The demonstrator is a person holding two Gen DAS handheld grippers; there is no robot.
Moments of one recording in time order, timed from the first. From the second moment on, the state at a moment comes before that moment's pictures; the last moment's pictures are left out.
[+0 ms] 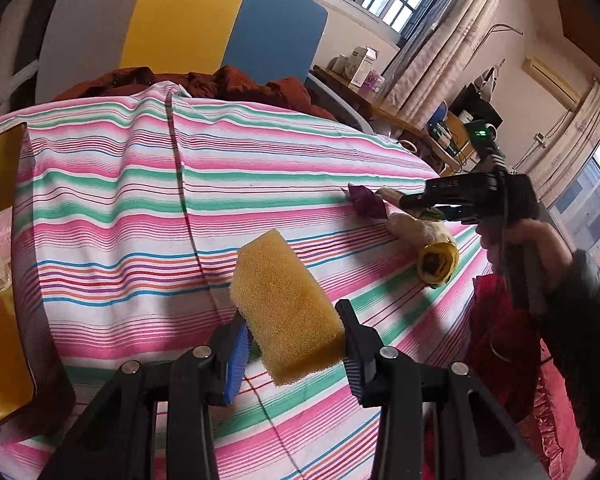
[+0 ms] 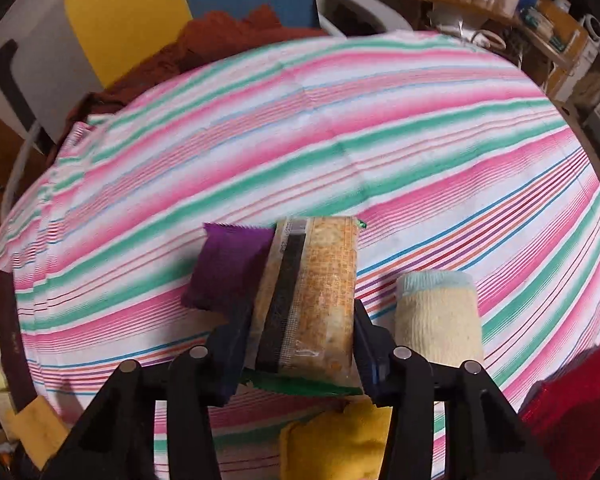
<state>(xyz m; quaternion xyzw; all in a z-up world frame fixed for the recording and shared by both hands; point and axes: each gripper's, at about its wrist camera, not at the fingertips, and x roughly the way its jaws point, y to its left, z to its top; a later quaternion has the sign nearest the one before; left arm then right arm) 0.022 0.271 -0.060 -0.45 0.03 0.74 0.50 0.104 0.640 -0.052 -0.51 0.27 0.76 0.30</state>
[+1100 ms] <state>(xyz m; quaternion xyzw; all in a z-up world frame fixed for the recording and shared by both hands) 0.014 0.154 0.013 -0.35 0.02 0.87 0.35 0.051 0.403 0.008 -0.41 0.22 0.89 0.01</state>
